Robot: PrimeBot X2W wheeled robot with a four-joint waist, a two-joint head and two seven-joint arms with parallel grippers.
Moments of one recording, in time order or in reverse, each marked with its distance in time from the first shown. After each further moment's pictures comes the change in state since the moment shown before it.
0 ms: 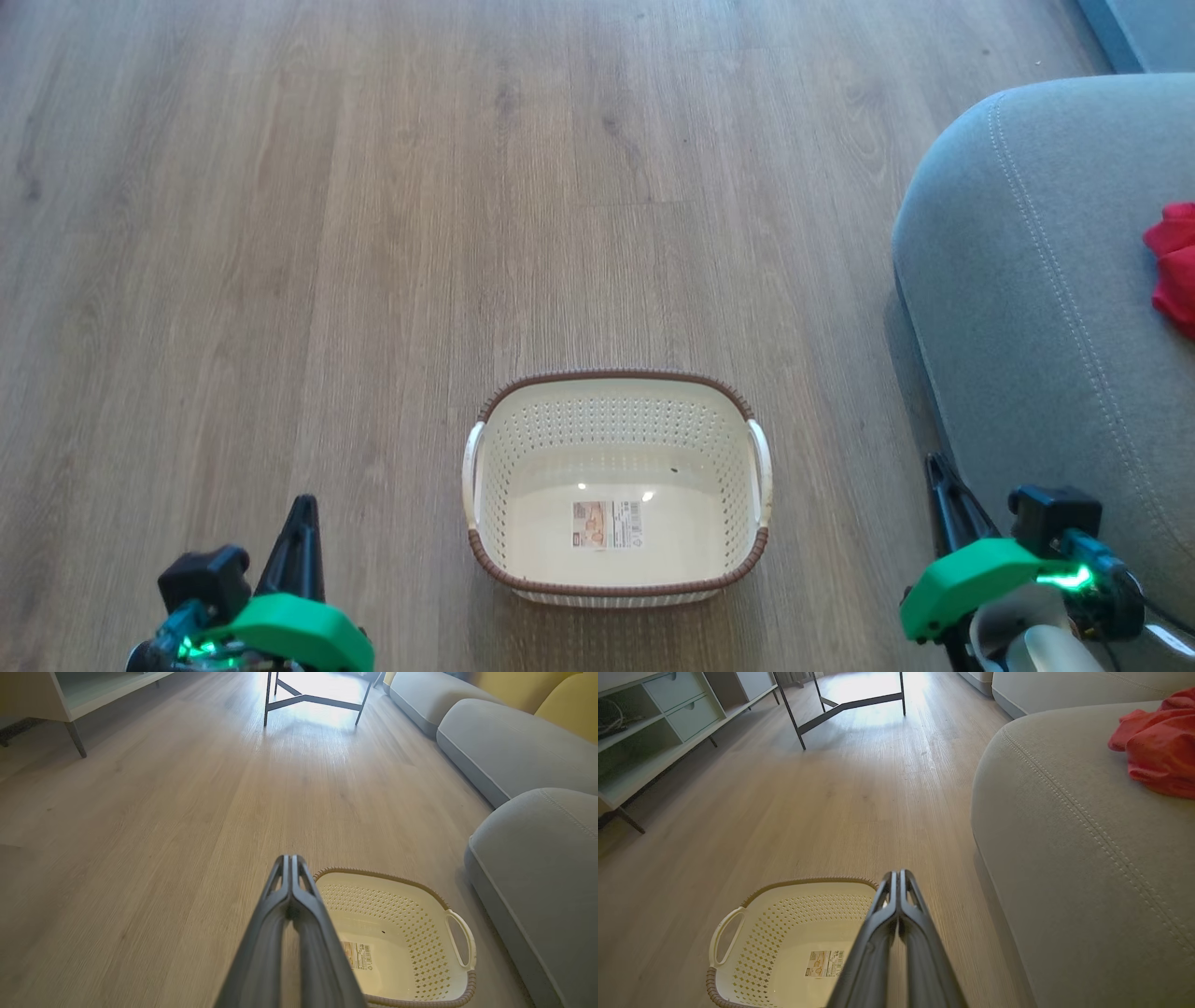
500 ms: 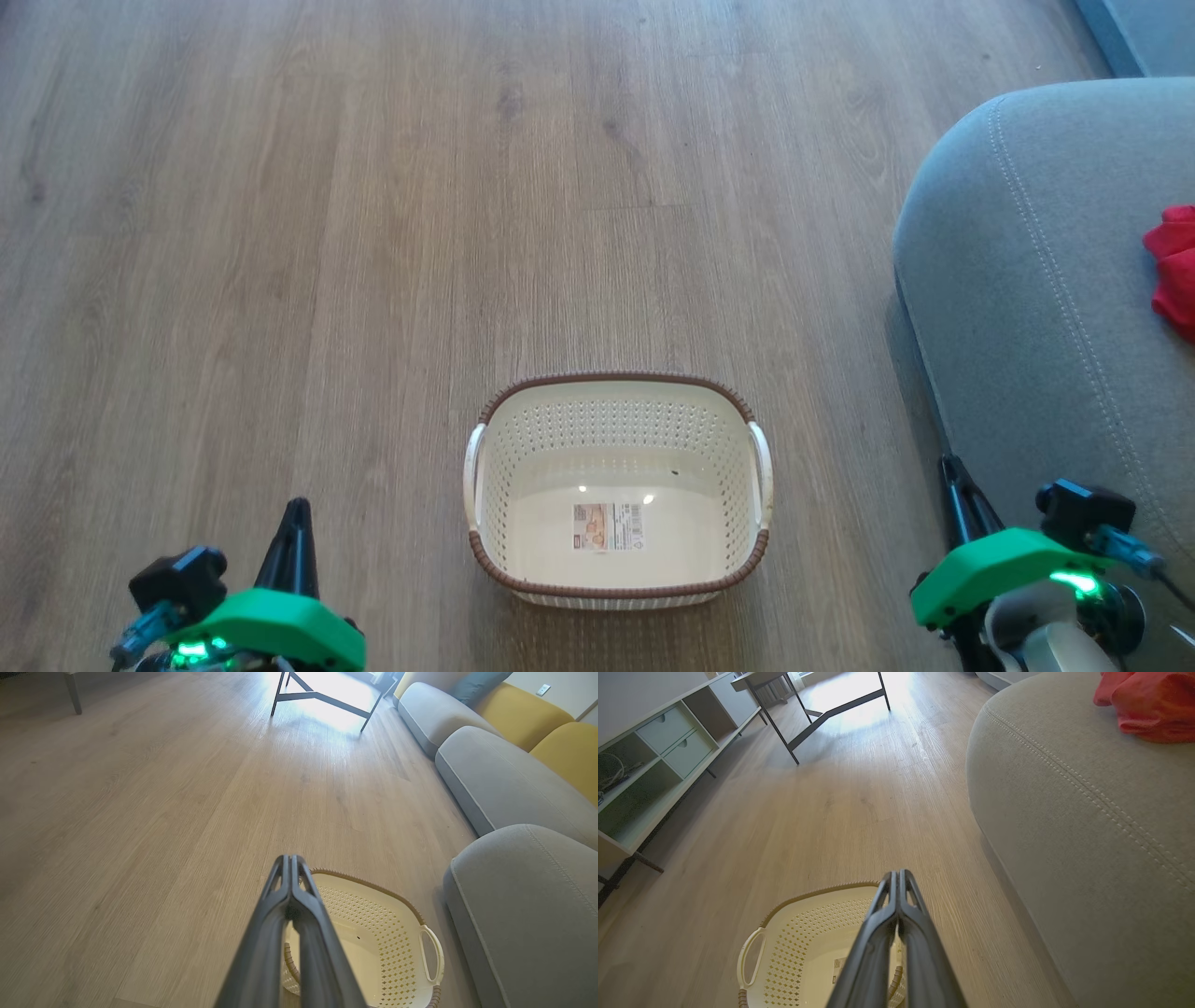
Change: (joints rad) left arm -0.001 0.000 0.008 -0.005 -0.167 -0.008 0.044; right arm 0.000 0.008 -0.029 -0.009 0.160 0.000 0.038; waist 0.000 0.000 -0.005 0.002
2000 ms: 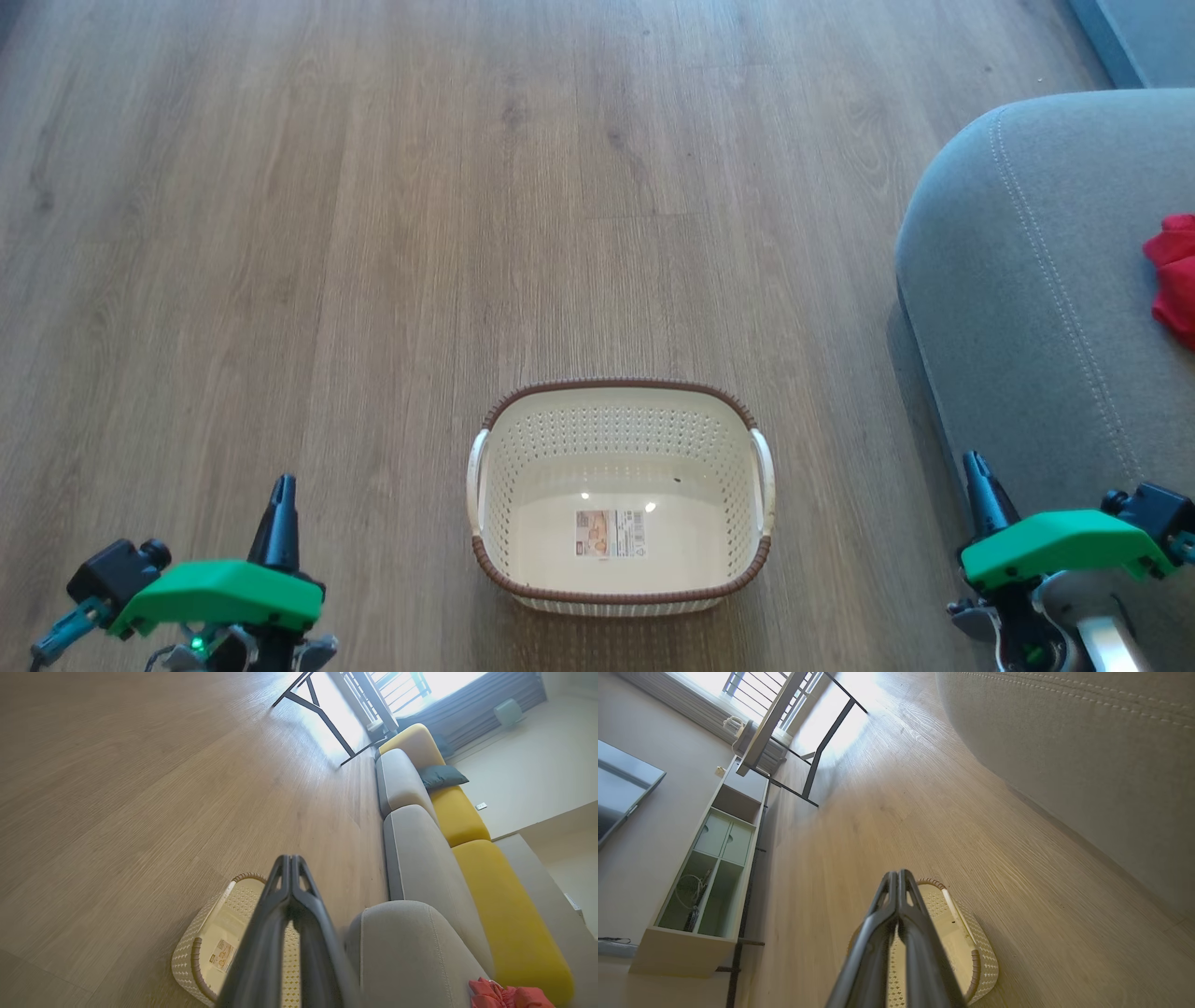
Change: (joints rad) left arm -0.041 0.000 0.038 -0.024 -0.488 -0.019 0.128; right arm -0.006 0.018 -0.091 -0.036 0.463 0.000 0.122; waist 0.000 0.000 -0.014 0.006
